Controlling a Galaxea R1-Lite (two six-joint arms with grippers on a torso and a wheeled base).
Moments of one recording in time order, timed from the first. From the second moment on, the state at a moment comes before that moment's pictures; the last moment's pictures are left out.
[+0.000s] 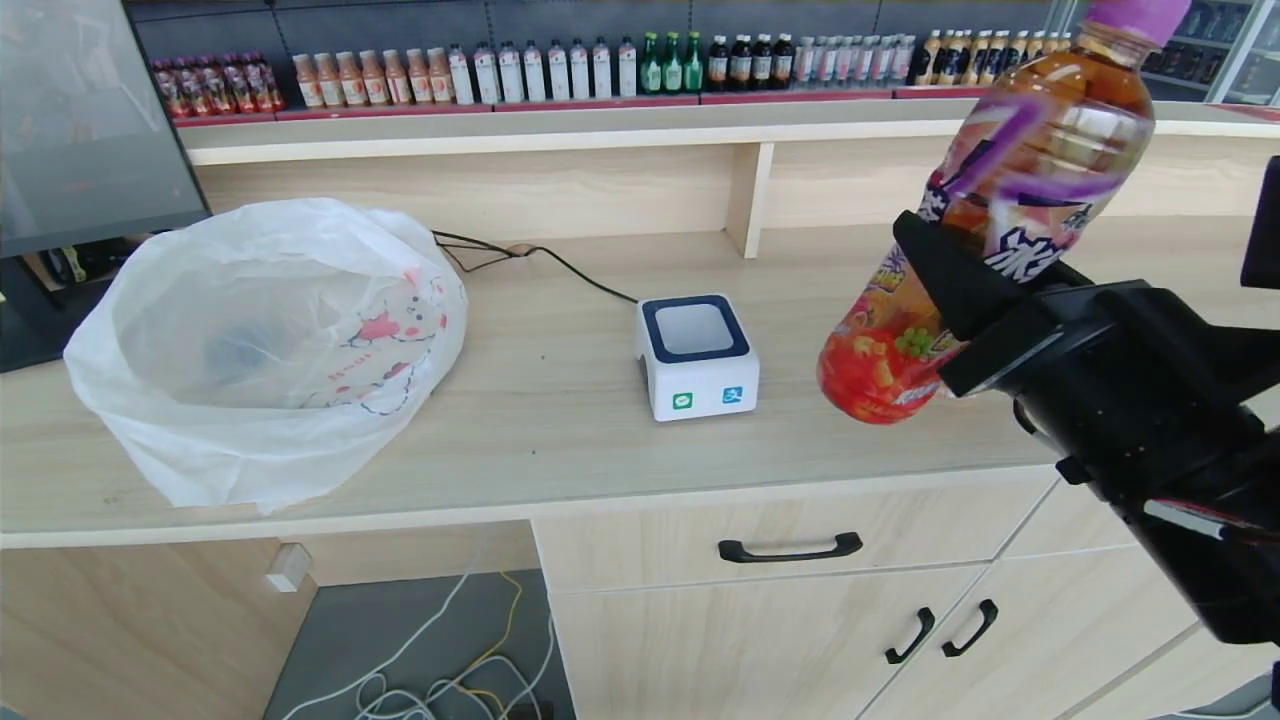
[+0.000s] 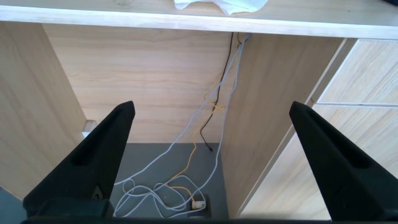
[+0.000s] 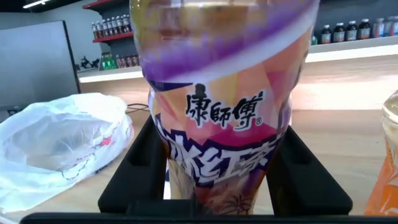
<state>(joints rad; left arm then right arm) 0.00 0.00 0.00 0.00 0.00 0.00 0.69 1.55 -0.54 -1.52 -0.25 -0.04</state>
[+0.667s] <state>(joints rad) 0.00 0.00 0.00 0.00 0.00 -0.01 0.68 1.59 -0.62 -1.52 -0.28 -0.04</state>
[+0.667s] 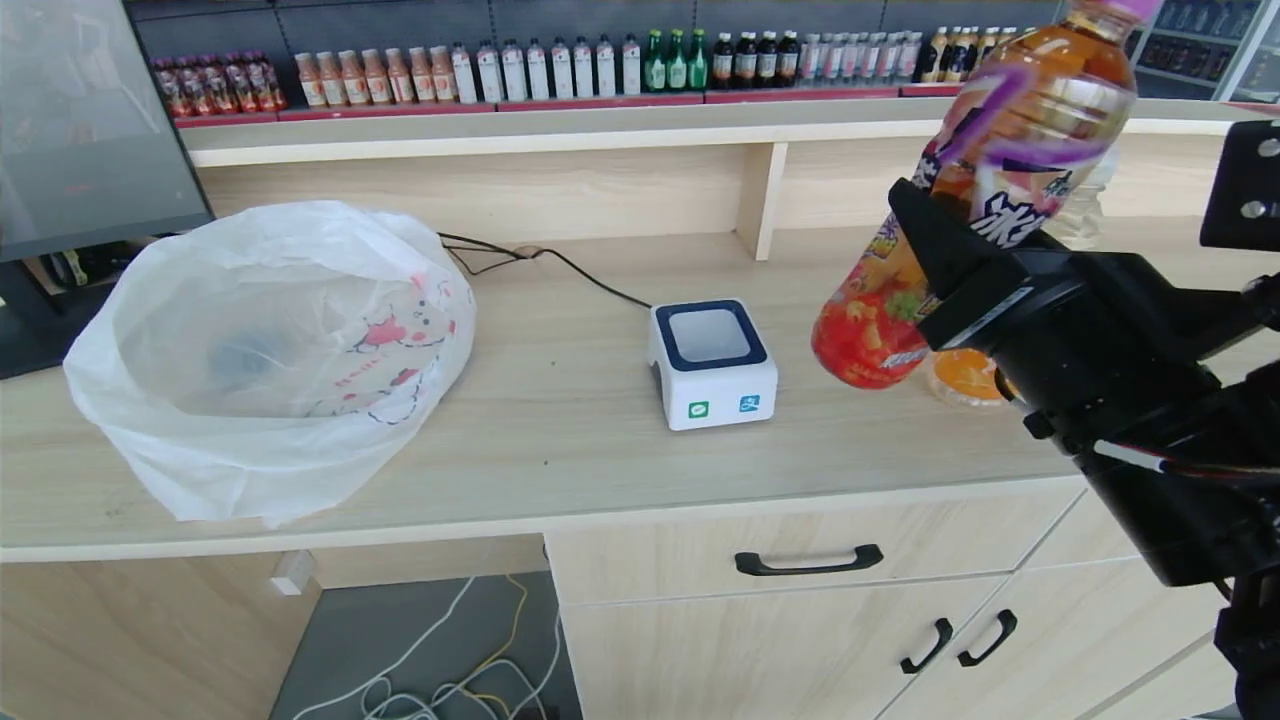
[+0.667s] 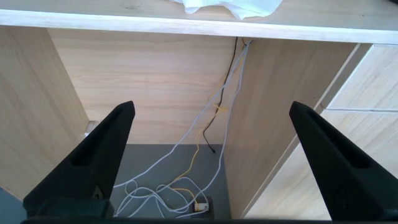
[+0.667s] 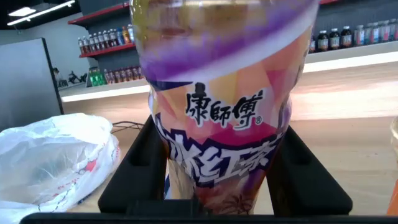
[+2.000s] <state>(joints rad) 0.00 0.00 0.00 0.00 0.00 0.00 0.61 1.63 -0.74 -1.53 -0.27 0.02</state>
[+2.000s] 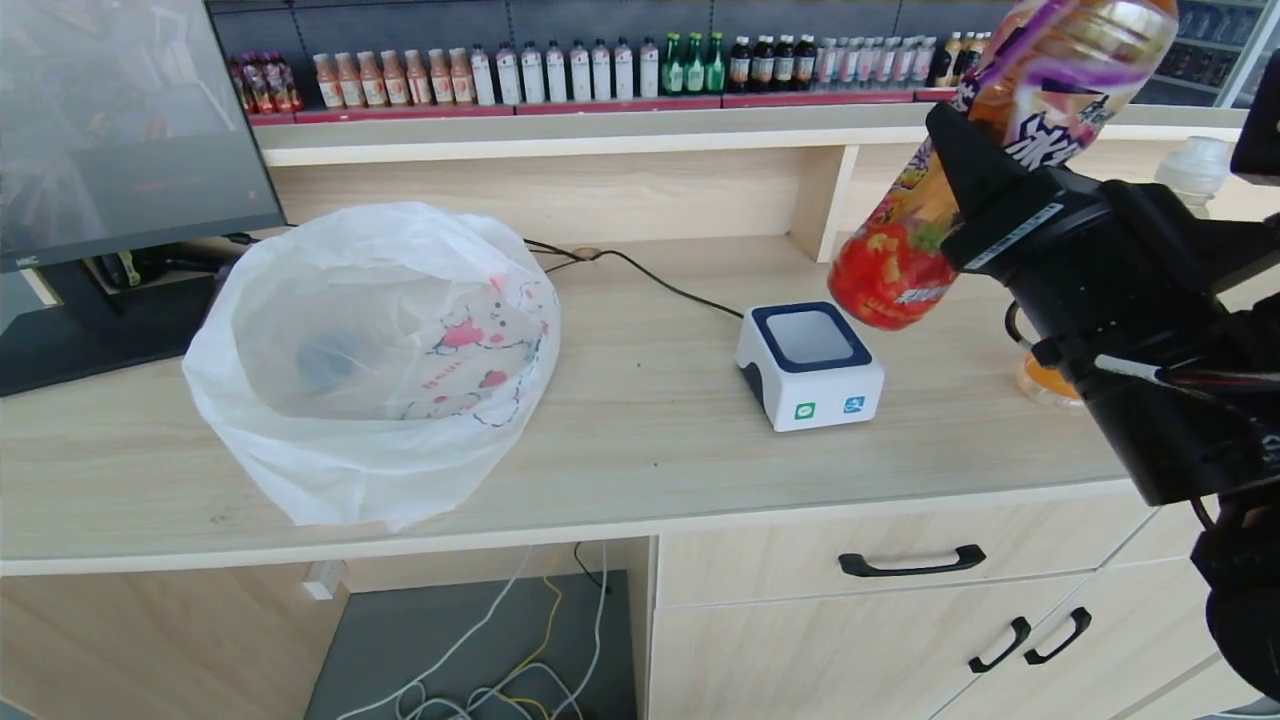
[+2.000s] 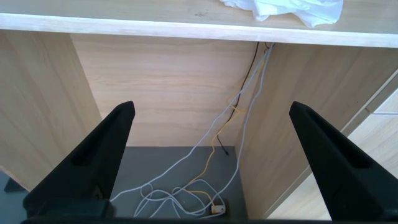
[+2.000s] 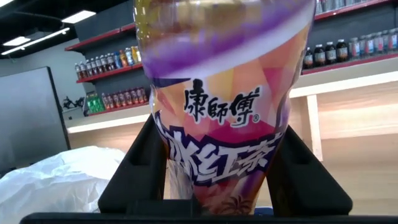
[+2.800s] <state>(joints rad) 0.00 0.00 0.00 0.00 0.00 0.00 0.60 1.77 -0.87 -1.45 -0.36 0.35</state>
